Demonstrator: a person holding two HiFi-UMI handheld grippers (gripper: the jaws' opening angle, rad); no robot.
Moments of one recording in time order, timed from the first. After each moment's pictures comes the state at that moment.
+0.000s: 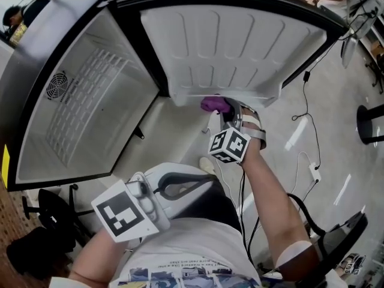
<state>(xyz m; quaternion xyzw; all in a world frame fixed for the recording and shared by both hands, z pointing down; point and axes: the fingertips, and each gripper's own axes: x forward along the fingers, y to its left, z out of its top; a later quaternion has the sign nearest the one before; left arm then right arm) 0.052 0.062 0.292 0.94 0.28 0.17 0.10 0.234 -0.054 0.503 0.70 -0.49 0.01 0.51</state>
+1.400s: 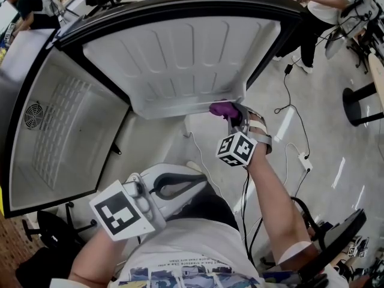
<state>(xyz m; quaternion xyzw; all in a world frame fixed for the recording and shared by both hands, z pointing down) 0.106 0.096 0.295 0.92 0.33 0.17 0.09 0.320 0.049 0.512 0.72 -0.43 0.06 0.54</state>
